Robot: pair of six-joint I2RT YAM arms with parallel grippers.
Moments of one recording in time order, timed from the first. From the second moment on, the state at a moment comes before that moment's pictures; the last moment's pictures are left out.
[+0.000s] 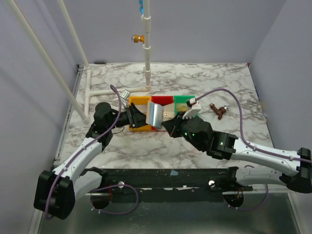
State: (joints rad) left arm -0.34 1.04 0.55 0.41 0.90 -1.10; right arm 1.18 1.08 0.95 -0.14 0.52 0.75
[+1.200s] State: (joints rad) left arm -0.60 1.22 0.42 0.13 0.53 -0.83; right arm 1.16 1.52 0.50 0.35 0.33 0.99
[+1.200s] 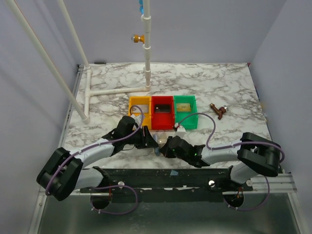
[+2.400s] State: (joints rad) left arm -0.68 1.20 0.67 -0.30 0.29 -0.70; right arm 1.14 1.28 0.54 0.07 0.40 1.02
